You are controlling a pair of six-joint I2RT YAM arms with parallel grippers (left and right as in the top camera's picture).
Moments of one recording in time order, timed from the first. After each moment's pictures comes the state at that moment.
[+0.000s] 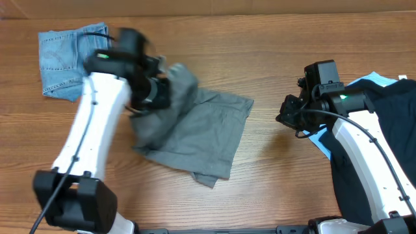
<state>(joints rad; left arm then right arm) -0.20 1.73 1.58 -1.23 0.31 -0.19 0.15 1.45 1.21 -1.04 -0.24 0.52</state>
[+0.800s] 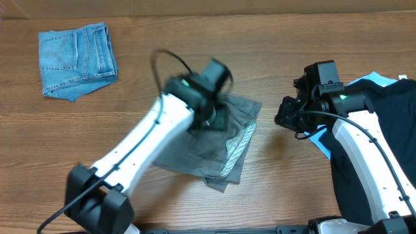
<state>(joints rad) -0.59 1.74 1.55 -1.14 0.14 -0.53 0.16 1.45 1.21 -1.05 -0.31 0.44</state>
